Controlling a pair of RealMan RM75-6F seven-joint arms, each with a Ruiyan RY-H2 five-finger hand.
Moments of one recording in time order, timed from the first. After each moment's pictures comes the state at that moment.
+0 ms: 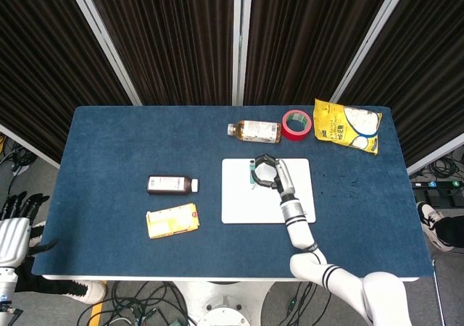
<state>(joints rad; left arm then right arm) -0.06 -1.20 -0.04 -1.48 1.43 1.44 -0.03 0.76 -2.08 0.39 -0.75 -1.22 0.91 0.91</state>
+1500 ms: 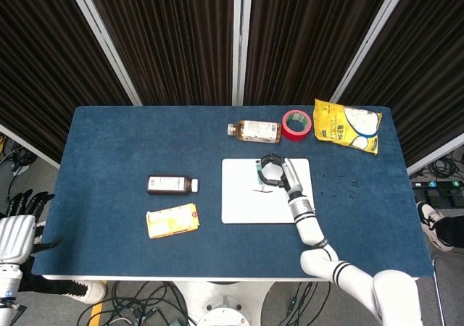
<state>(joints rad) -0.08 -1.20 -0.04 -1.50 1.42 1.42 0.00 0.74 -2.00 0.36 -0.78 -1.25 0.84 0.90</state>
